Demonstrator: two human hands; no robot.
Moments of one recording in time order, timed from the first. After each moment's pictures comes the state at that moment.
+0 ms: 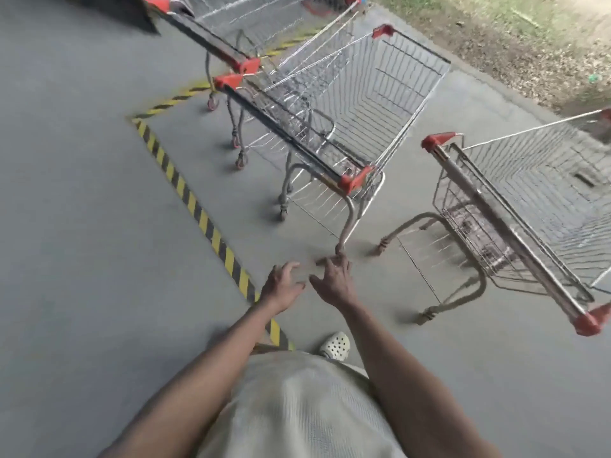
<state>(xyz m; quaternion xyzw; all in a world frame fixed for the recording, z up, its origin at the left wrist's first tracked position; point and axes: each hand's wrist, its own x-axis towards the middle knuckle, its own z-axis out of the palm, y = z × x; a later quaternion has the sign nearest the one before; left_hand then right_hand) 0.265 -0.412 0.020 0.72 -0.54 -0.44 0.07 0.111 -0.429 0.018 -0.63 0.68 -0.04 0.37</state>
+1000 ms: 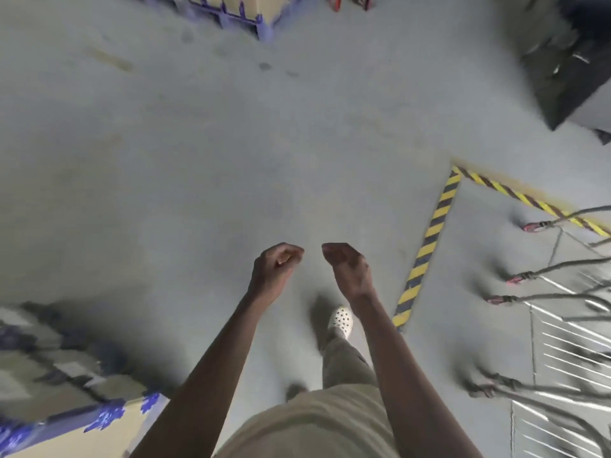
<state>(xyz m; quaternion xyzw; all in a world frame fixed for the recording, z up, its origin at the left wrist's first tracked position) 0.854 -0.221 0.109 0.80 -0.04 -0.21 0.56 0.790 -0.383 0.137 -0.75 0.30 0.01 0.58</state>
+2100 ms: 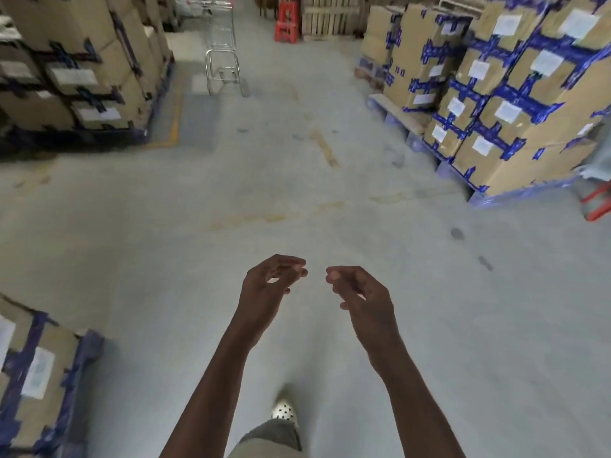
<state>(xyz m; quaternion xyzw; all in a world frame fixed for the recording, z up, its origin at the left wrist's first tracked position) 1.523 -0.003 0.236 0.71 0.21 0.15 0.66 1.577 -0.168 0.256 -0.76 -0.07 0.15 0.62</state>
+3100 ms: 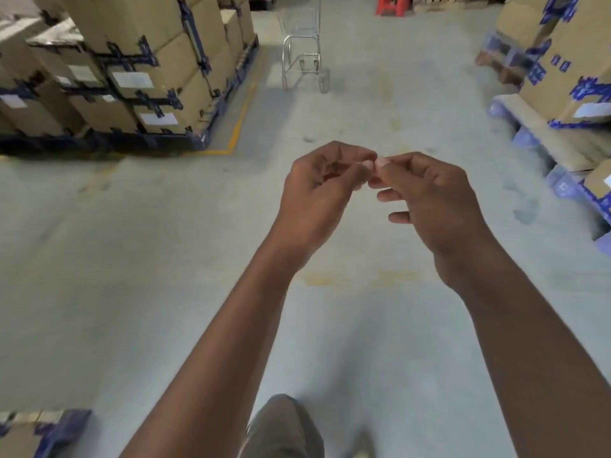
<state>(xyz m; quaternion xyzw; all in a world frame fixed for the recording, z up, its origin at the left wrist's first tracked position) 2.210 0.303 0.312 0.71 0.21 0.28 0.61 2.298 0.186 0.316 -0.74 -0.23 0.20 0.60</state>
